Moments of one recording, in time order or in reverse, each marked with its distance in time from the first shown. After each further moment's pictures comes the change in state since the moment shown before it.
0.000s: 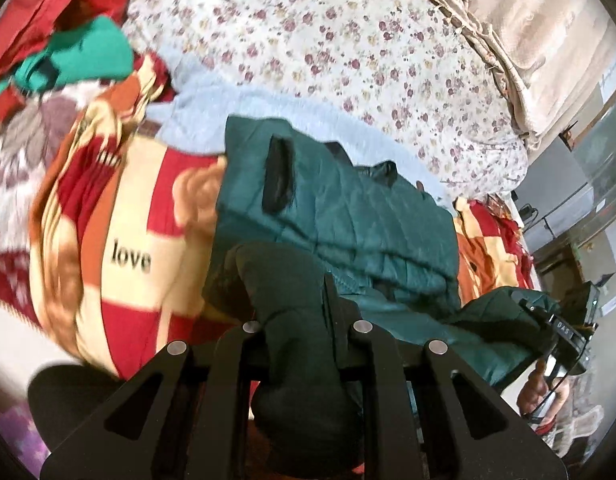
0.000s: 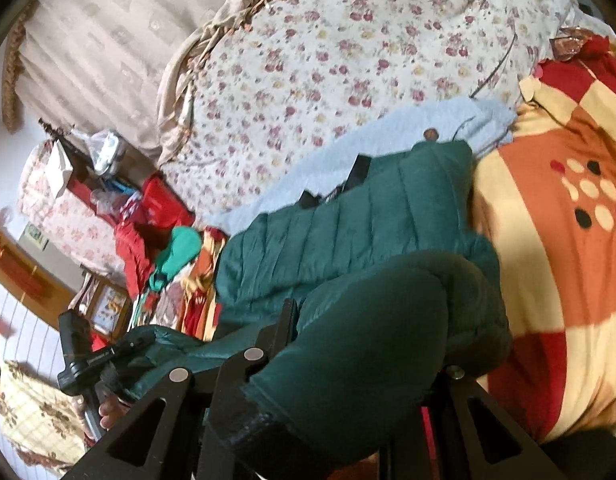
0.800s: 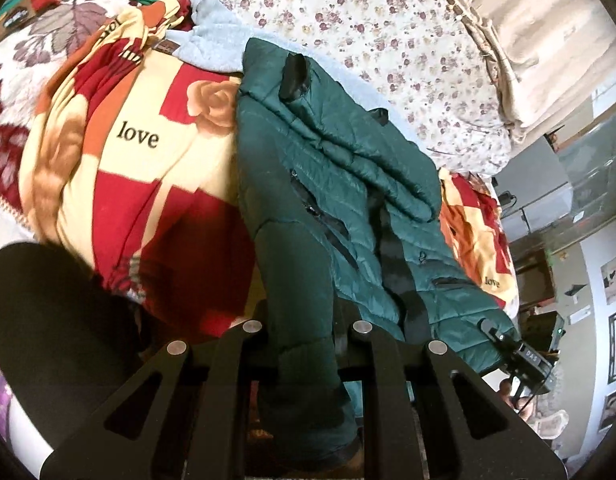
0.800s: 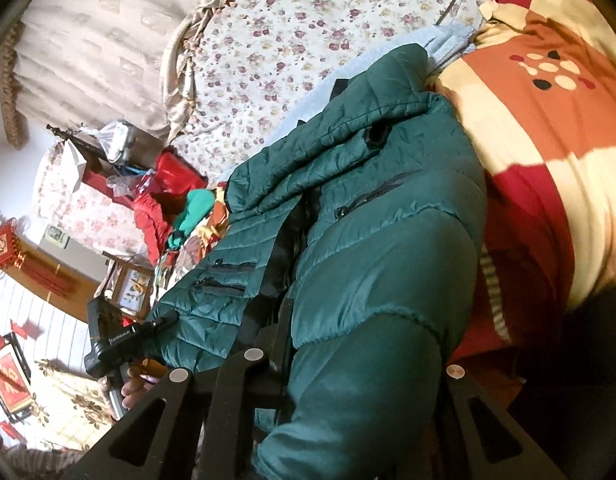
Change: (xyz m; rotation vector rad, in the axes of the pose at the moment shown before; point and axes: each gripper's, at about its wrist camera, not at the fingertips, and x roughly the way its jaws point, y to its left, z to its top) left arm -0.023 0.030 -0.110 -0.104 0.081 -0.110; right arm -0.049 -0.028 -0.136 0.085 0.109 0.099
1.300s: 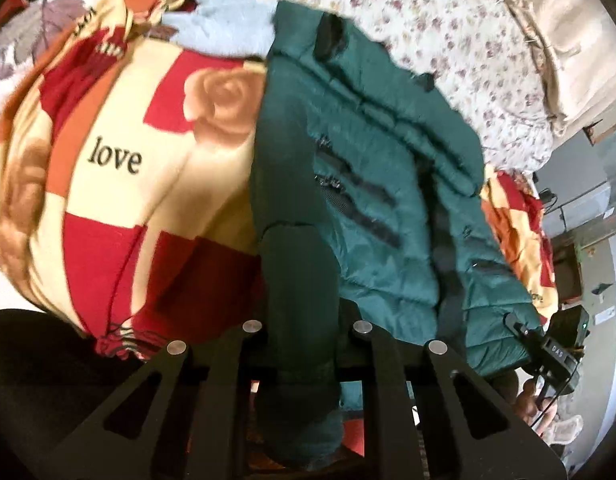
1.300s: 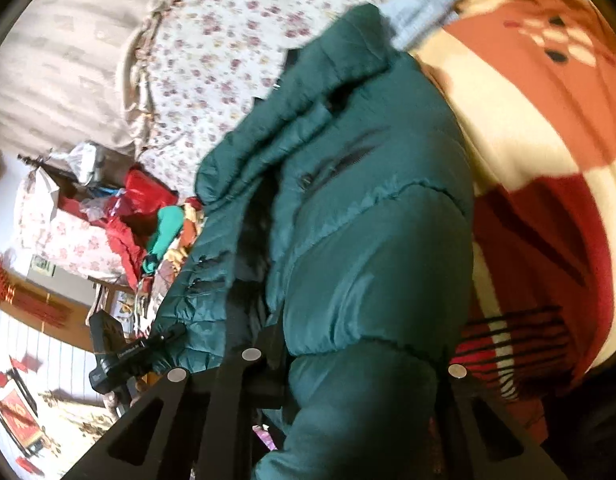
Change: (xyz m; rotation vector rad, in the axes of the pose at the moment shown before) left arm 0.078 0.011 0.052 0.011 0.049 0.117; right arm 0.061 -0.035 0.053 0.078 0.014 -0.037
